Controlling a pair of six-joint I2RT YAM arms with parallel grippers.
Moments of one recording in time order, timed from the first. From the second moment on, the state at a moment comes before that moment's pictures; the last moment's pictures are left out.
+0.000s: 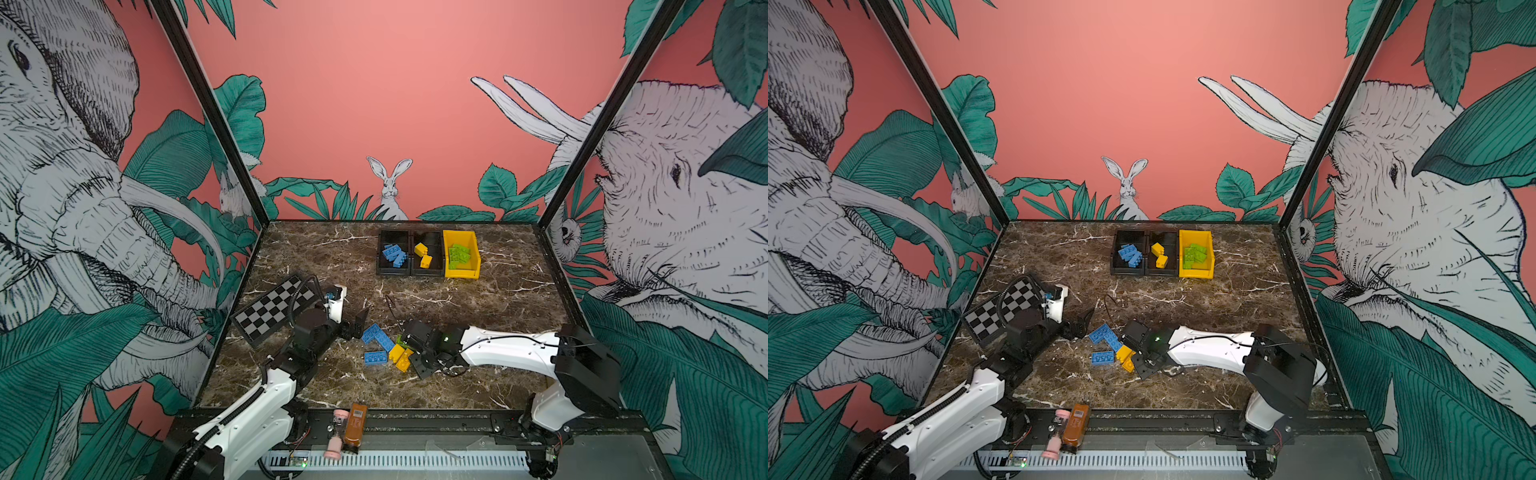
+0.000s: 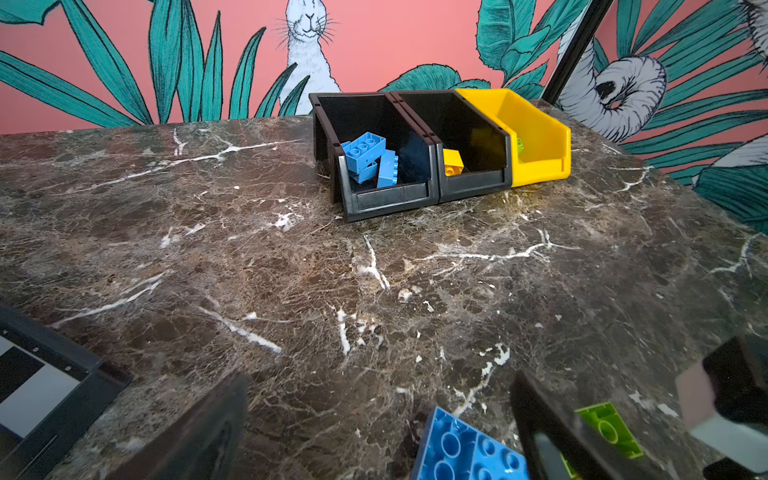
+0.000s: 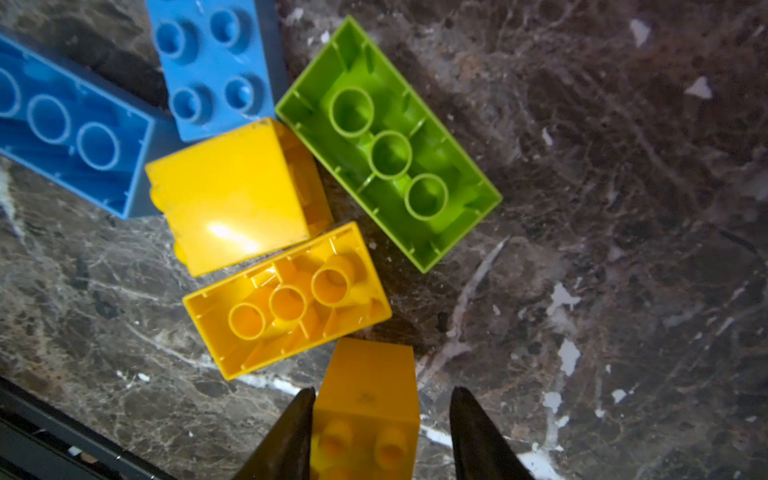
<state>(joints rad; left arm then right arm) -0.47 0.85 0.26 0.26 0.06 -0.12 1.11 1.61 0.94 -0.64 0.08 0.50</state>
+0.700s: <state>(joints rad) -0.47 0.85 0.26 0.26 0.06 -0.12 0.87 1.41 1.02 -0.64 0.22 0.32</state>
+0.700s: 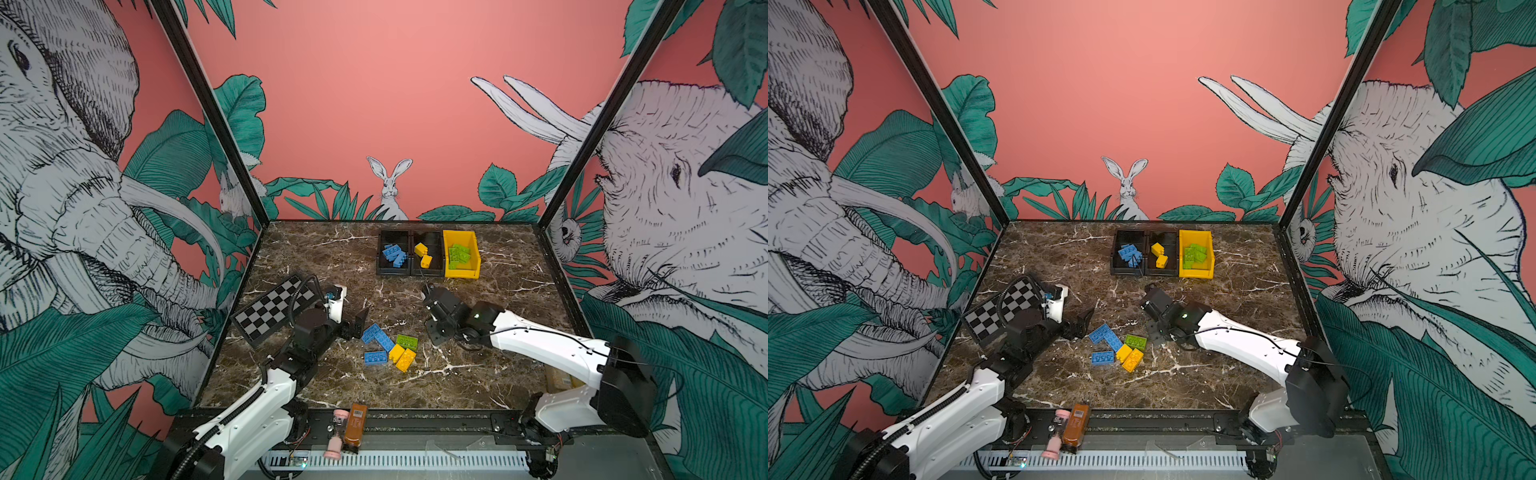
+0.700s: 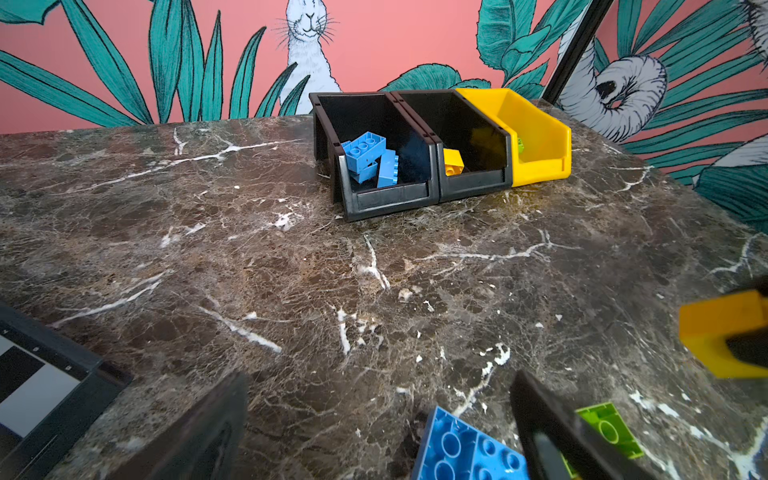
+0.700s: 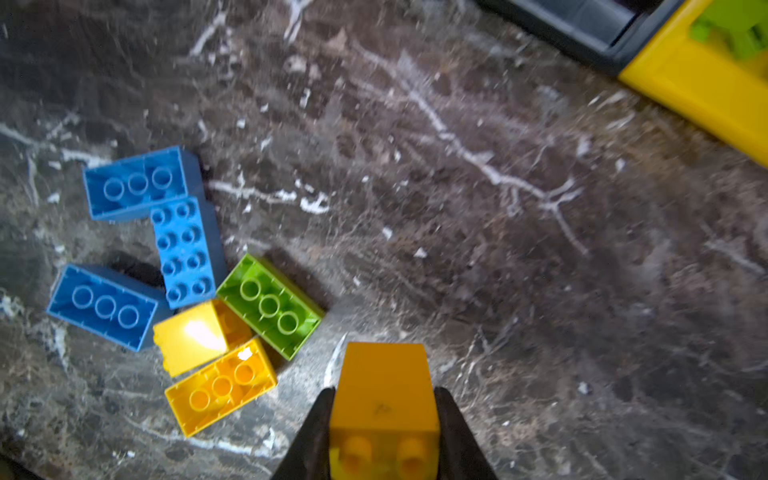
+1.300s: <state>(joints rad) -0.47 0.87 0.26 0.26 0.07 -0.12 0.52 1.98 1.63 -0.49 0.11 0.05</state>
